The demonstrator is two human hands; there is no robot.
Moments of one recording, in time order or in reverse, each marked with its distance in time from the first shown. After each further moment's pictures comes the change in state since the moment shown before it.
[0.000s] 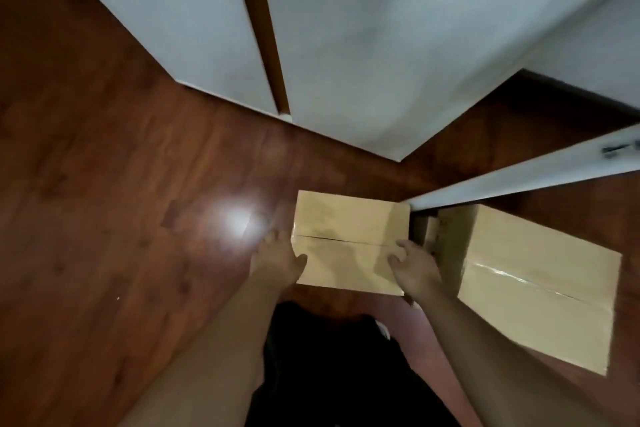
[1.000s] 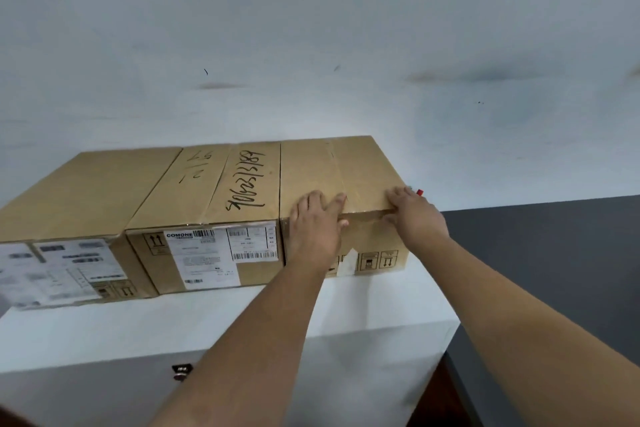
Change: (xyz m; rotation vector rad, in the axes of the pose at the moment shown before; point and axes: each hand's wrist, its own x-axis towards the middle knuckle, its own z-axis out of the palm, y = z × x) left_hand -0.176 0.353 -0.557 0.296 0.911 0.995; right_hand -0.227 -0.332 -0.533 -0.084 0.987 -0.219
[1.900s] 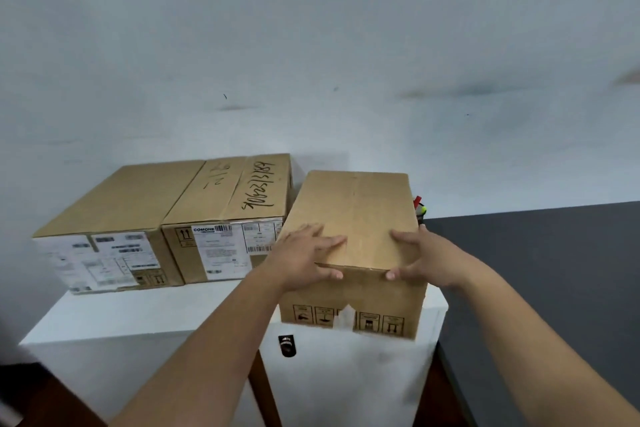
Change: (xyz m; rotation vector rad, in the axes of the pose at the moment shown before) left_hand -0.082 -0.004 -0.070 -0.018 -0.409 0.119; right_hand -0.109 0.027 -0.044 0.452 -0.387 -0.010
